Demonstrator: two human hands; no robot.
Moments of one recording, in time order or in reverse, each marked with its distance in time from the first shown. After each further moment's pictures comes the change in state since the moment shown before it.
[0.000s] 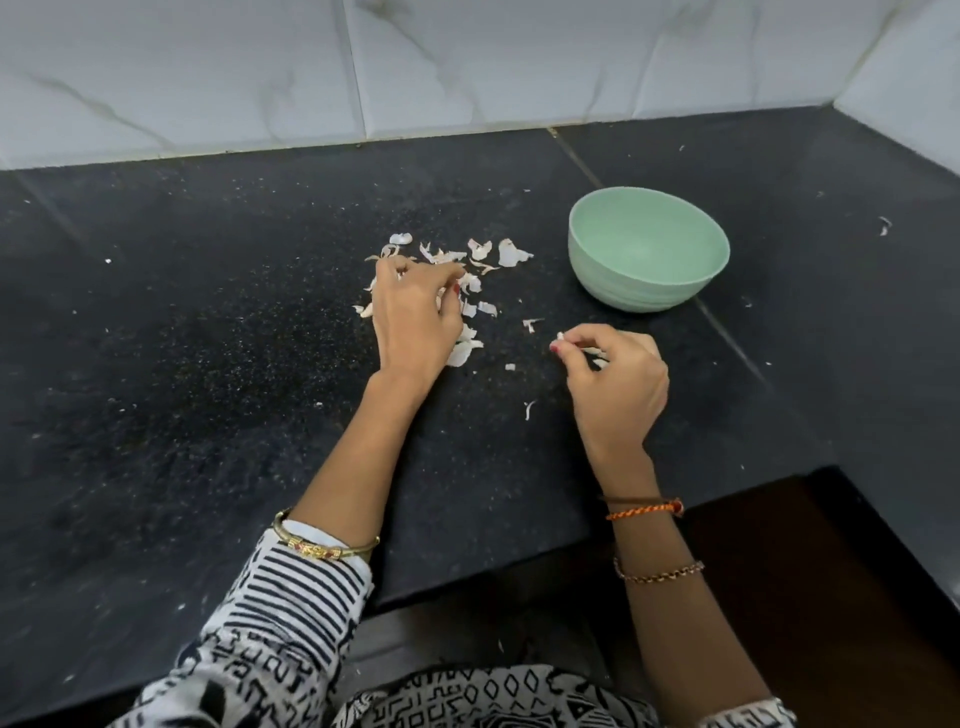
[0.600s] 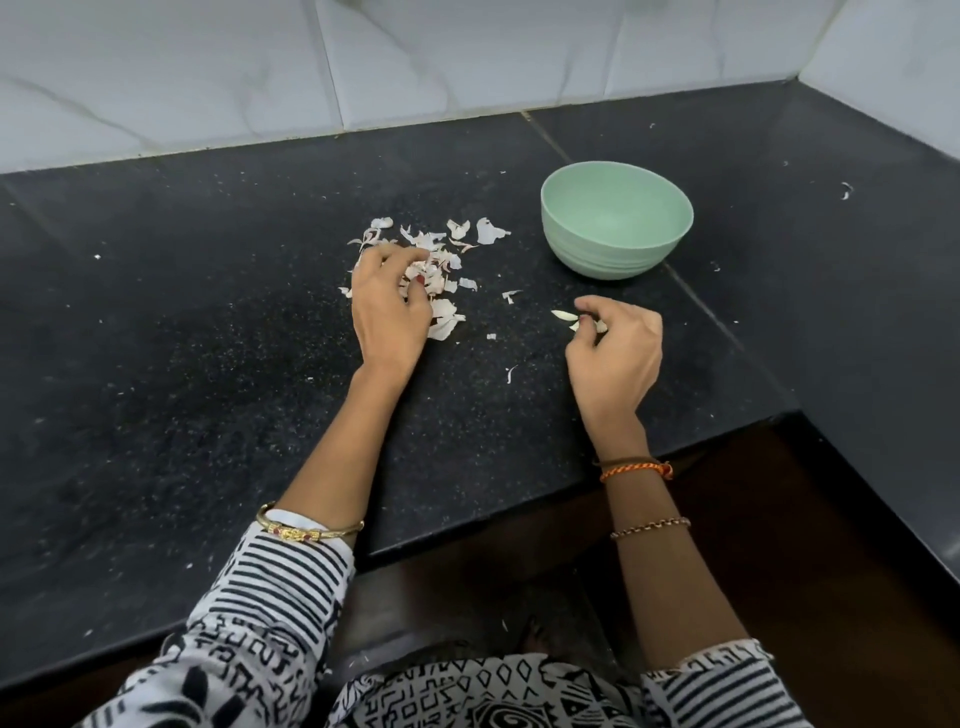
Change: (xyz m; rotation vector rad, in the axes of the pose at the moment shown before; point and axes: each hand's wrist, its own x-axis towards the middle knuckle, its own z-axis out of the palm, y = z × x) left_hand -0.015 -0.003 -0.008 -0.108 0.014 -0.074; right_hand -0.003 0.009 -0.015 -0.062 -0.028 0.182
